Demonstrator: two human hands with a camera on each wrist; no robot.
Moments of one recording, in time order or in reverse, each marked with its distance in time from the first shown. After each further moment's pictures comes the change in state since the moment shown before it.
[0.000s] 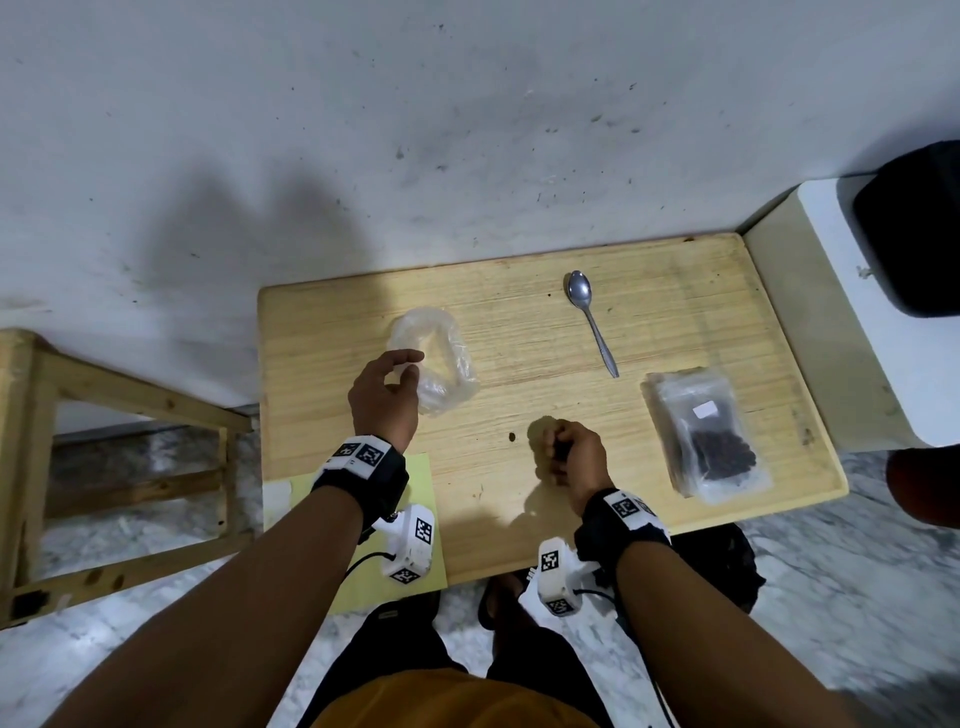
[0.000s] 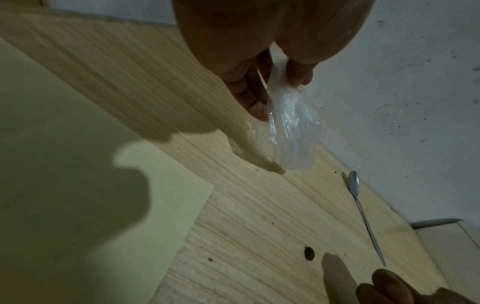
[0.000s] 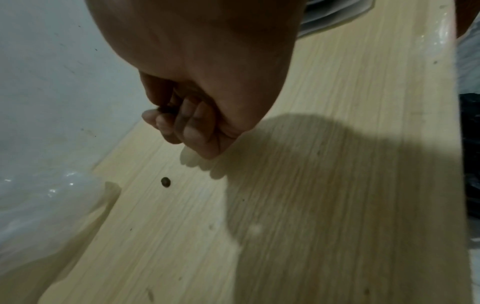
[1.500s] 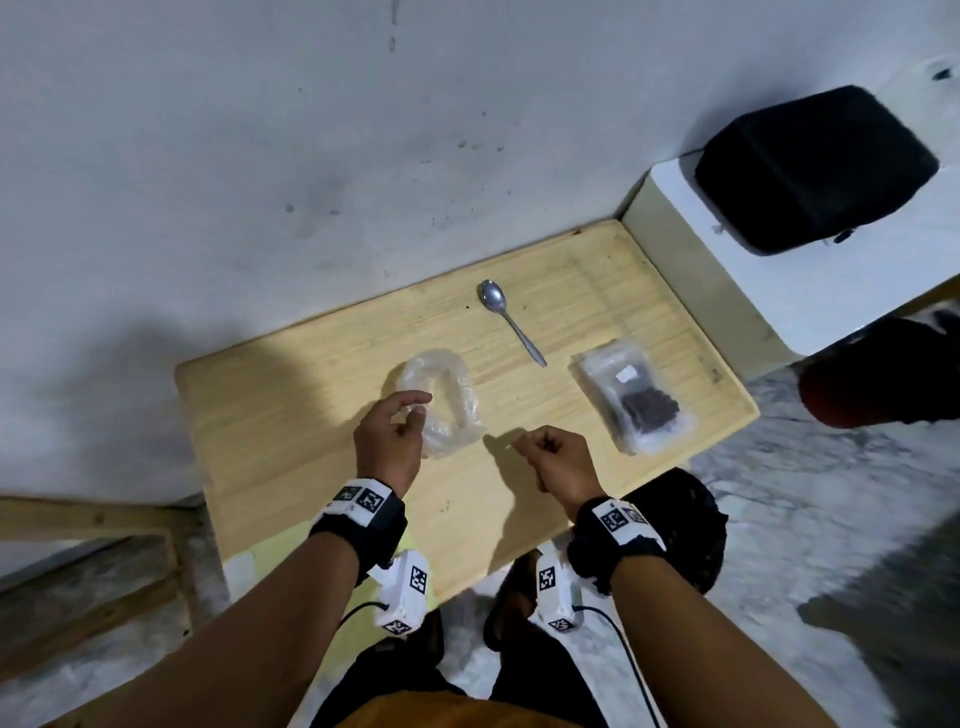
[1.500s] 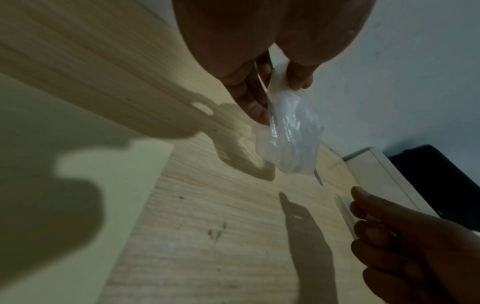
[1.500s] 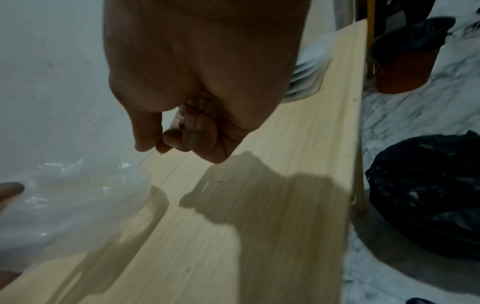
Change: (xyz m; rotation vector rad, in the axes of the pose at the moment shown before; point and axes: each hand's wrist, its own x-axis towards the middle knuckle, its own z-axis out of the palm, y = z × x) left_hand -0.039 0.013 0.031 0.046 -0.298 0.169; right_hand -0.041 0.008 -0.032 -0.187 0.161 -0.299
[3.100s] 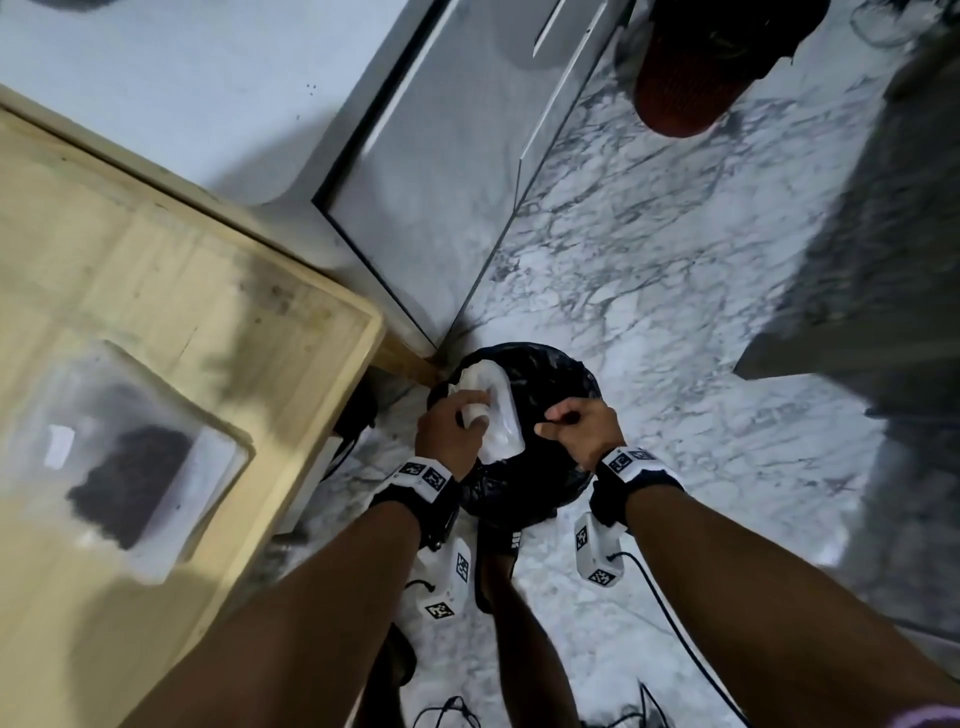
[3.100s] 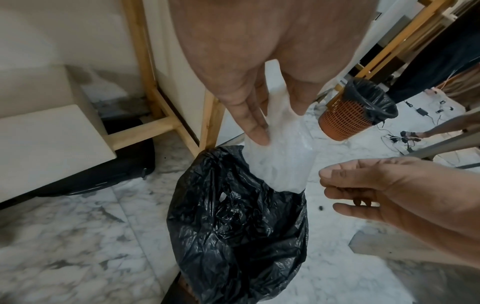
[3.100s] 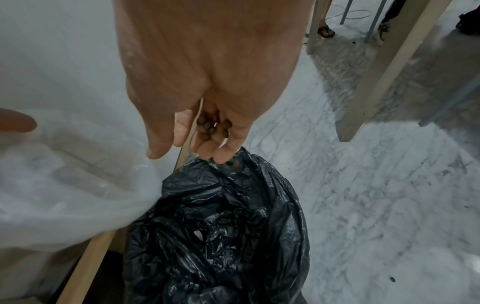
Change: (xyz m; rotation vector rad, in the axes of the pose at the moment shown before) left_hand -0.100 -0.115 0.551 0.558 -0.848 -0.006; right_hand 0.115 0.354 -0.401 0.006 0.399 0.442
